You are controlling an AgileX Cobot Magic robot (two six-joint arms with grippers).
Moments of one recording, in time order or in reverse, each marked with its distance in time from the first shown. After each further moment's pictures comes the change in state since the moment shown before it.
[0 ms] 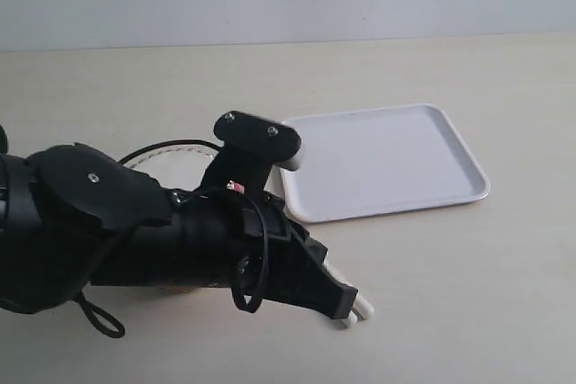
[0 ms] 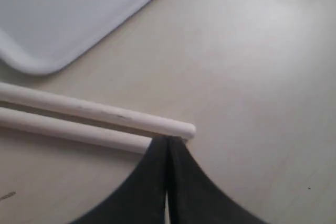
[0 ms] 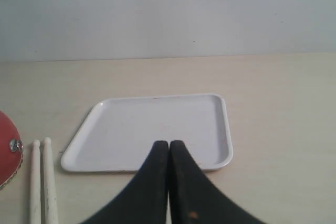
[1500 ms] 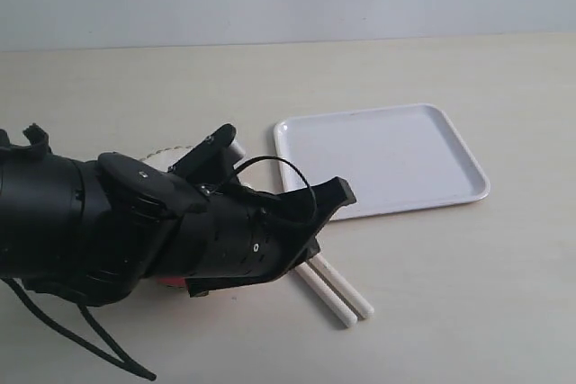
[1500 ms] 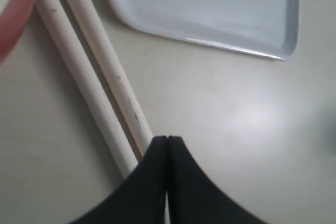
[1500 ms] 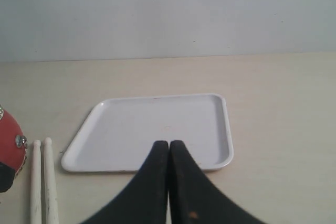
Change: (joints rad) left arm -0.009 0.104 -0.056 -0.237 -0.111 -0.688; right arm 0.000 0.000 0.000 0.002 0.000 0.000
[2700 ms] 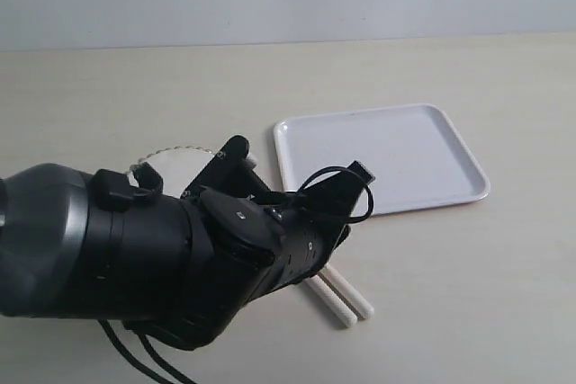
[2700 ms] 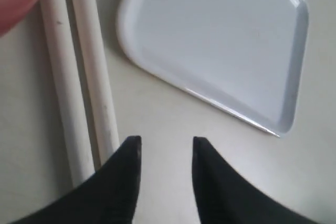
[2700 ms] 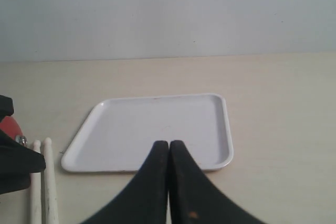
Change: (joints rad) left arm -0.136 0.128 -0.135 -0.030 -0.329 -0.294; right arm 0.000 0.000 0.000 0.000 0.000 0.000
